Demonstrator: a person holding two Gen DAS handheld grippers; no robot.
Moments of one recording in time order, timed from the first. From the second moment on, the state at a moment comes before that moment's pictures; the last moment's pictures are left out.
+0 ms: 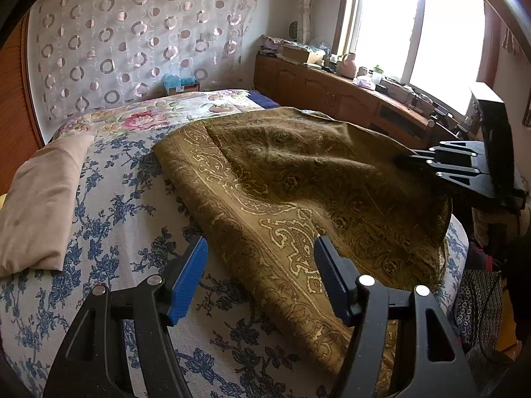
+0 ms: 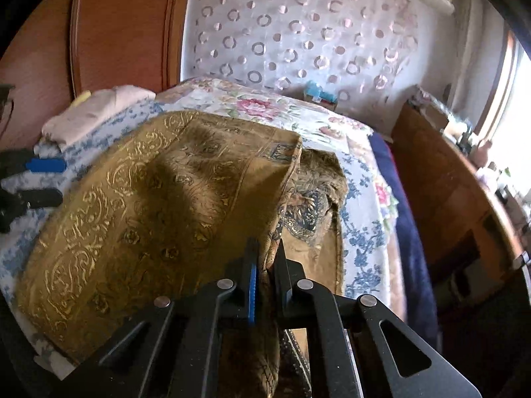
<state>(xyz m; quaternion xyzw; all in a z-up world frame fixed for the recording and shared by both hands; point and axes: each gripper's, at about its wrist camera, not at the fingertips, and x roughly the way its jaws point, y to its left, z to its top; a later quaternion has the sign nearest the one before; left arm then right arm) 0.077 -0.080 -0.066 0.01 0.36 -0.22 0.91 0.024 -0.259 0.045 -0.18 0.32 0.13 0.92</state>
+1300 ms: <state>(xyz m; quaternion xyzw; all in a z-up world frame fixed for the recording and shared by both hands) 0.112 -0.065 -0.047 0.00 0.34 -0.20 0.92 0.104 -0.299 0.068 -0.11 0.33 0.18 0.92</state>
